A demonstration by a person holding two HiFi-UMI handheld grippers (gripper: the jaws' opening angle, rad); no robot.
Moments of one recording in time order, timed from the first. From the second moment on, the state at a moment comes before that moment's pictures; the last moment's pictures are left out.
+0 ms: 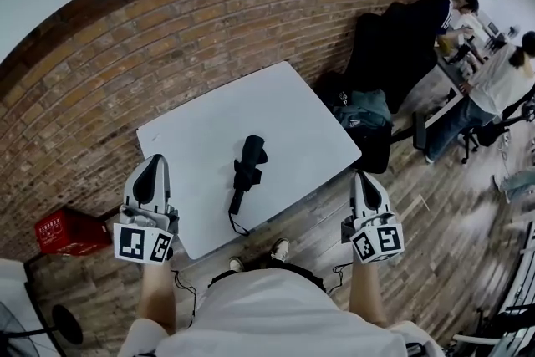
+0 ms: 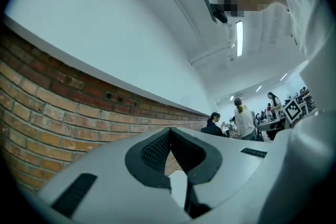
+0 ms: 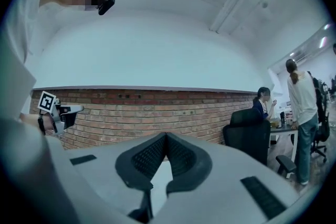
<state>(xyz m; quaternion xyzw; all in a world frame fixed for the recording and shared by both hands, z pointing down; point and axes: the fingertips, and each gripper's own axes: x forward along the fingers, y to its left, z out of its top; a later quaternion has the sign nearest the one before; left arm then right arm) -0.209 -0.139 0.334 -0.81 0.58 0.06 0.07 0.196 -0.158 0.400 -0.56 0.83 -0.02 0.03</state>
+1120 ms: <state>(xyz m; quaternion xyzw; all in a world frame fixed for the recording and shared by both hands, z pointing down) -0.235 -0.111 0.340 -0.76 0.64 0.06 0.07 0.208 -0.180 0.404 -0.57 0.82 -0.03 0.02</state>
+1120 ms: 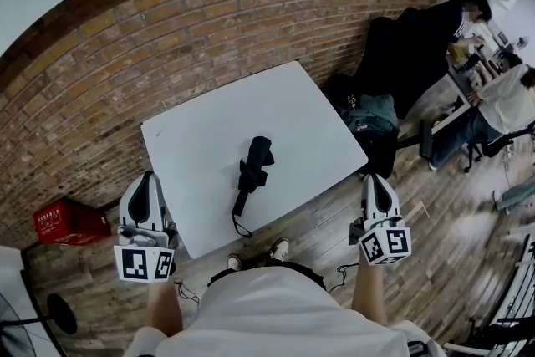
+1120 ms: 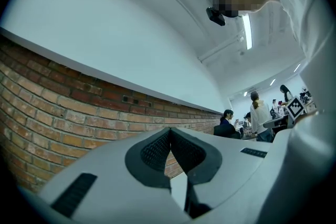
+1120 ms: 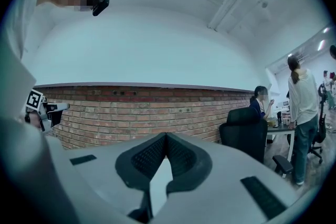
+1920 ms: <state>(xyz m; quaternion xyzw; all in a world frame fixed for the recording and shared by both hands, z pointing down) -0.254 -0.103 0.338 -0.79 0.61 0.07 0.05 0.127 -0.164 0.381 -0.54 0.84 0.00 0.02</state>
